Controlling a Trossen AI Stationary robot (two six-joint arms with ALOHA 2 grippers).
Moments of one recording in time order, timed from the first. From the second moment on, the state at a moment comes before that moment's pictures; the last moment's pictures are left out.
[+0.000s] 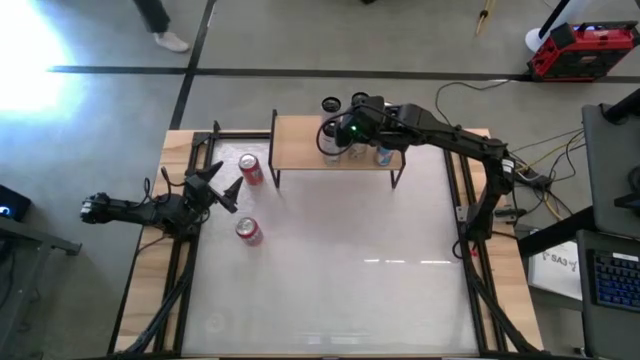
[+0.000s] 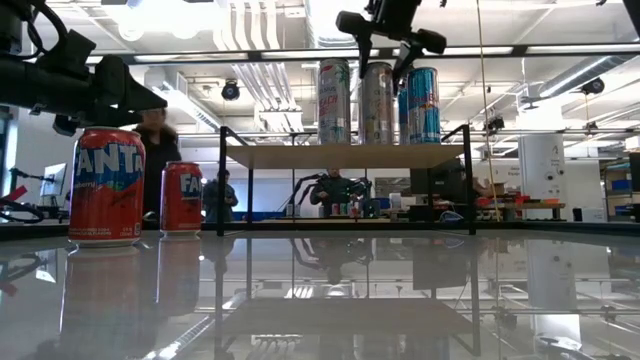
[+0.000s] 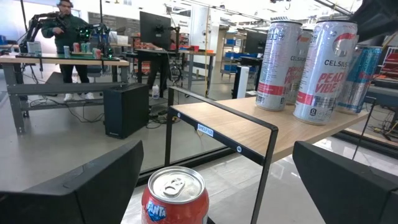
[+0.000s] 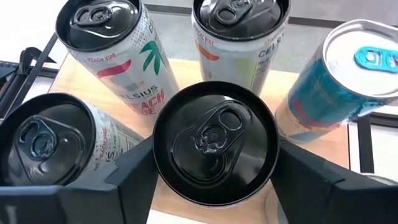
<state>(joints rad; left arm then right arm) -0.15 0.02 0.01 0.12 -1.06 -0.01 -0.29 1.78 1.97 -1.22 0.53 0.96</state>
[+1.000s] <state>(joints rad) -0.15 0.02 0.01 0.12 -1.06 -0.01 -0.25 1.75 1.97 -1.26 0.53 0.97</state>
